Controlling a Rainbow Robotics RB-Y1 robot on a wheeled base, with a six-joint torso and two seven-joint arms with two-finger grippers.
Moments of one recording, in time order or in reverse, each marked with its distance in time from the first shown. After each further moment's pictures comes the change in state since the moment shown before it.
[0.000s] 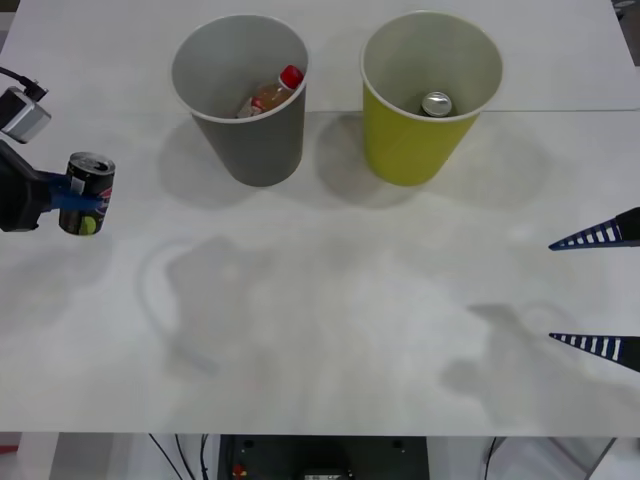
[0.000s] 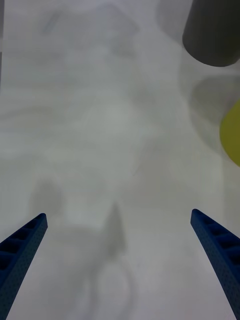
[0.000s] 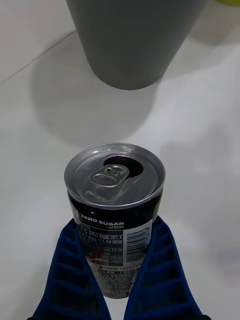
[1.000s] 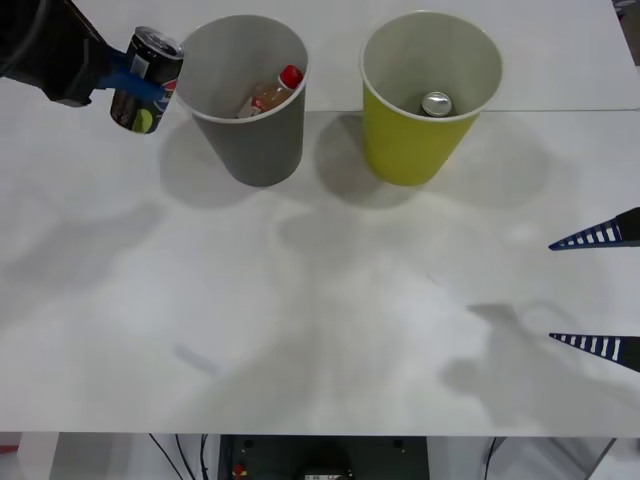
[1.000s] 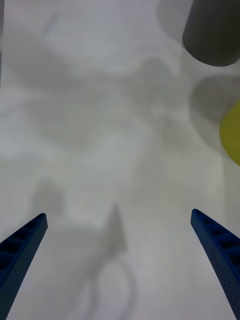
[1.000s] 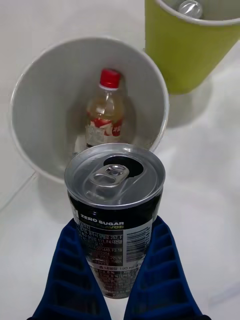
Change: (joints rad) right arm 0.000 0.000 0.000 0.000 0.000 0.000 0.000; left arm -0.551 0.186 -0.393 0.030 0.139 -0.013 0.281
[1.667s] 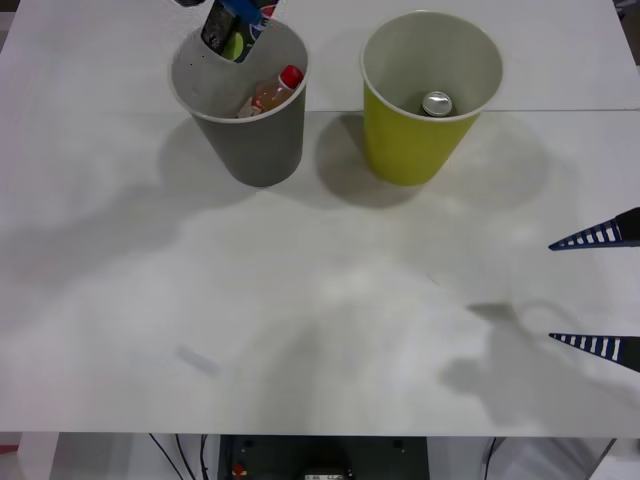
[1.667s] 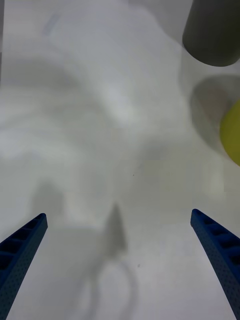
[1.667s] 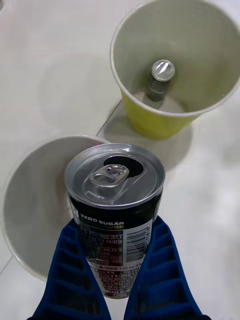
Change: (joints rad) right arm 0.000 0.000 0.000 0.000 0.000 0.000 0.000; left arm -0.522 -0.170 -0.354 0.359 -0.030 0.000 0.052
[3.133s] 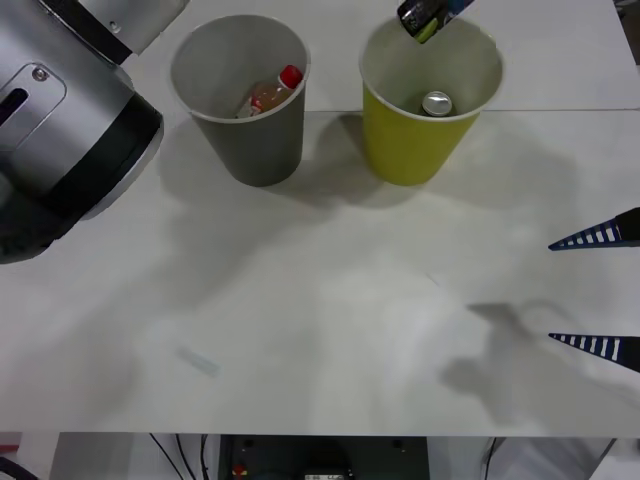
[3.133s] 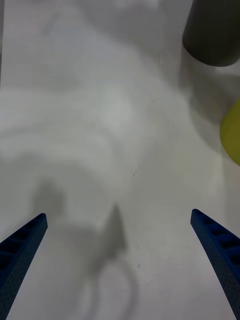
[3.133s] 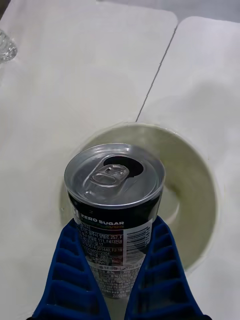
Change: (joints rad) right arm 0.000 0.000 0.000 0.000 0.000 0.000 0.000; left arm -0.336 -0.557 -0.198 0.604 -0.272 0.313 -0.140
